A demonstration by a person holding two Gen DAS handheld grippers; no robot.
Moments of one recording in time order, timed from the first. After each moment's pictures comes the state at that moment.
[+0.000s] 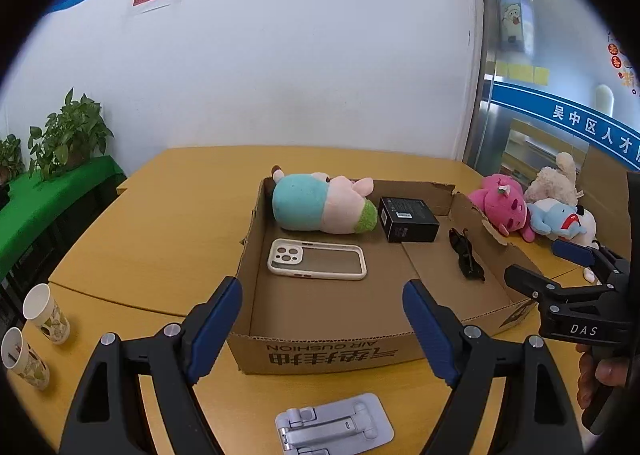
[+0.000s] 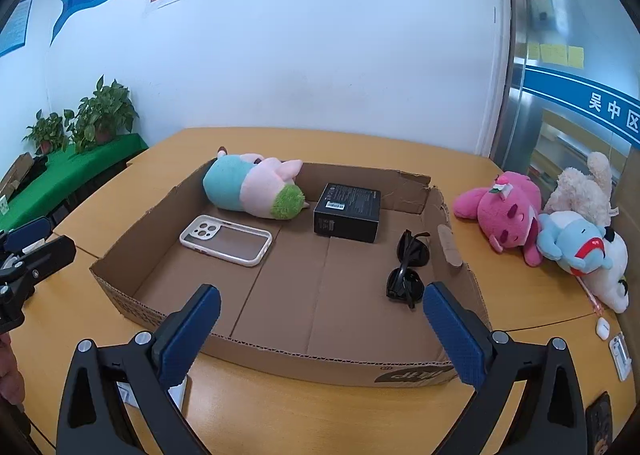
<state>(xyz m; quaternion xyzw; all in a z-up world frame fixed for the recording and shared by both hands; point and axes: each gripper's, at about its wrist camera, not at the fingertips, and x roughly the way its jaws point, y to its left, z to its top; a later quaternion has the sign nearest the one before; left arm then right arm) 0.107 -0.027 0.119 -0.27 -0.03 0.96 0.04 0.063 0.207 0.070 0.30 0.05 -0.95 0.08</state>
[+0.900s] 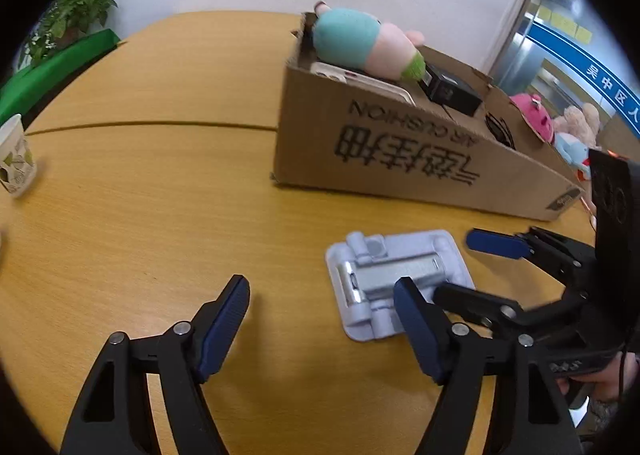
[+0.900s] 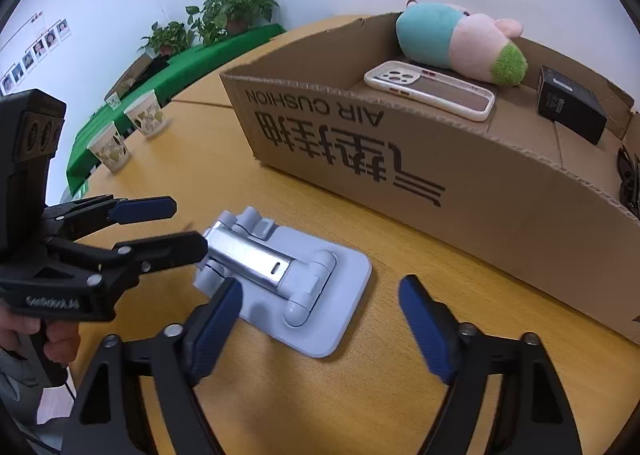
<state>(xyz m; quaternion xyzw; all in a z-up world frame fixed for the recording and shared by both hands) 0.131 -0.080 -0.007 -0.45 -0.10 0.88 0.06 0.074 0.097 -0.065 0.45 0.07 -0.82 0.34</state>
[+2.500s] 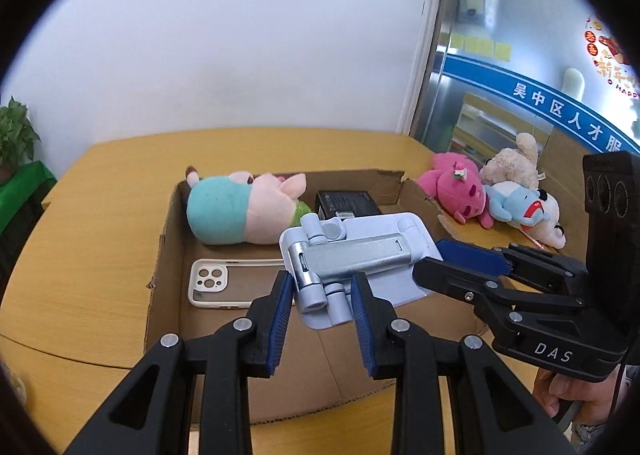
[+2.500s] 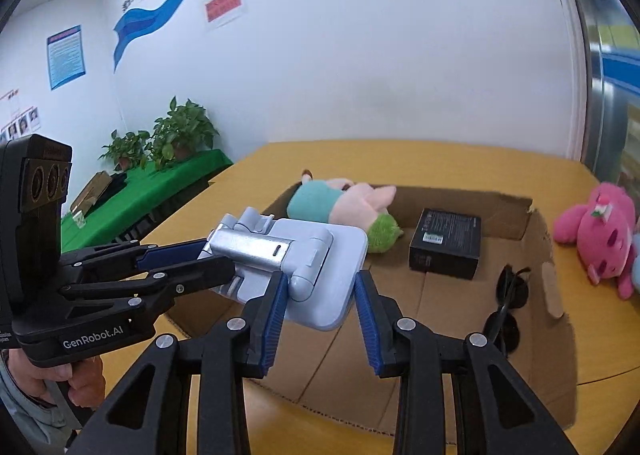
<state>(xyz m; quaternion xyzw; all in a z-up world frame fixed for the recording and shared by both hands) 0.014 0.010 0.131 -0.33 -0.02 0.93 0.16 -0.007 0.189 0.083 0.31 -0.02 -0.92 0.25</state>
